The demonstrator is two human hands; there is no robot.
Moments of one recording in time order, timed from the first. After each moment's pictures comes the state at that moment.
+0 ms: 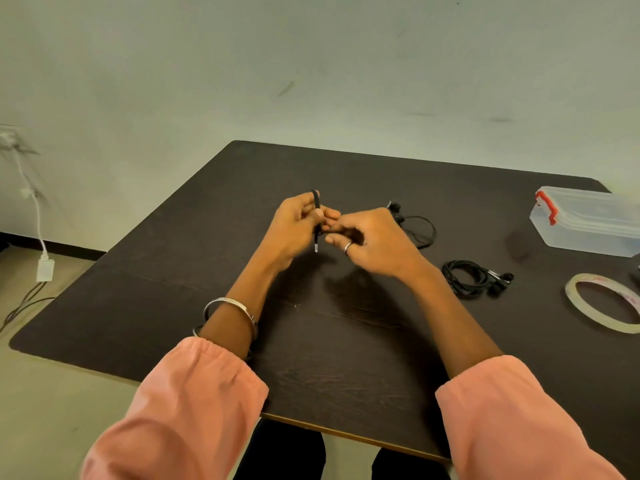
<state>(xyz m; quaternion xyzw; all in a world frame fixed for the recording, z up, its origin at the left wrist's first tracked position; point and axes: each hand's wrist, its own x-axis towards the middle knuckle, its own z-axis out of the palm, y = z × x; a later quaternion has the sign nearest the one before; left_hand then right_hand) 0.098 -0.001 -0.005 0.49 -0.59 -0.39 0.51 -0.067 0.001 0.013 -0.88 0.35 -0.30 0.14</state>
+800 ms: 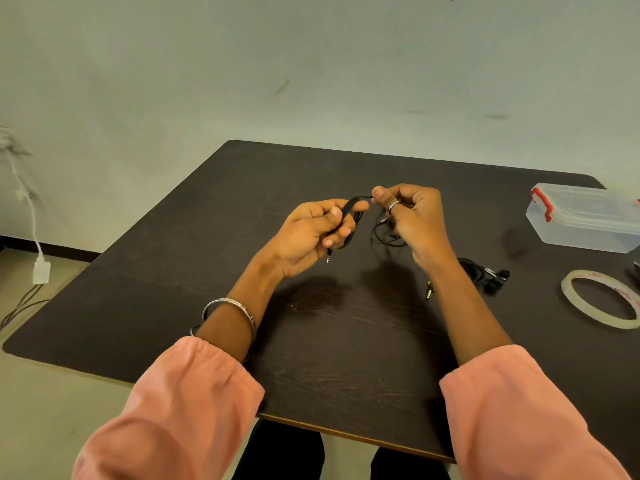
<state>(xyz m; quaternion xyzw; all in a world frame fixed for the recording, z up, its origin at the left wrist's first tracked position) 0.080 0.017 0.006 0.30 -0.56 -0.61 0.48 -0.099 -0.023 0.016 -0.62 0.47 -0.54 0.32</state>
